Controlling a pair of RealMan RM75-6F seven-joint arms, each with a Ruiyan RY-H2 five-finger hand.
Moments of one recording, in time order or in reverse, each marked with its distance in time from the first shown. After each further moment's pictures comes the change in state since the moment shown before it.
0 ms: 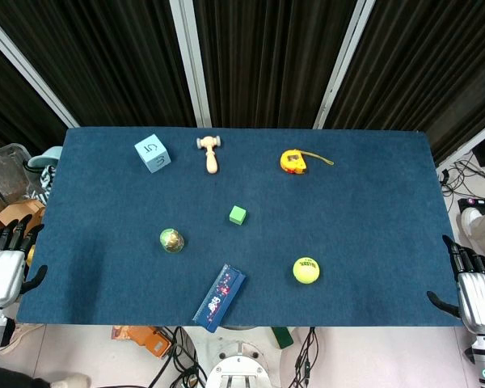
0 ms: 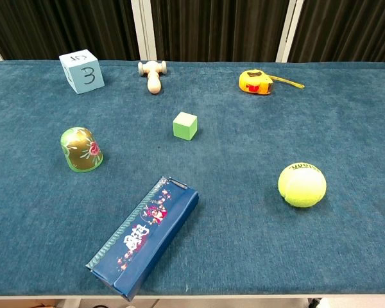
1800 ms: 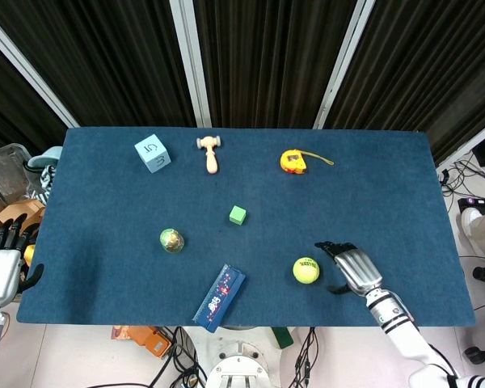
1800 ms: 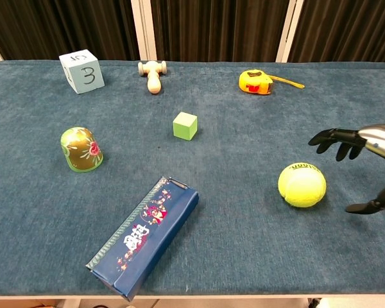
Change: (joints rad) left arm 0.003 -0.003 -0.010 -0.003 -0.024 0.003 0.014; right arm 0.372 -0.369 0.022 0.241 0.010 -0.526 0.086
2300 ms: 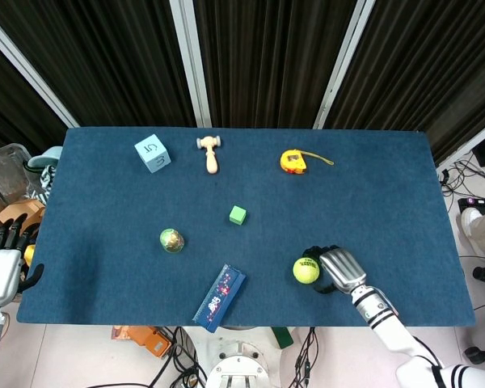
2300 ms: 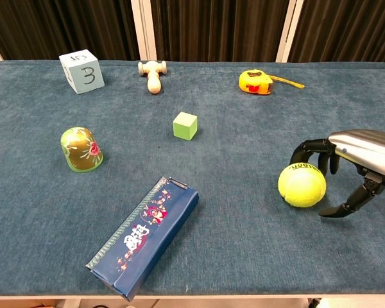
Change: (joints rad) left arm -0.002 0.000 -0.001 0.002 -0.005 -0.004 0.001; right arm 0.053 -0.065 -0.006 0.039 0.005 -0.018 0.015
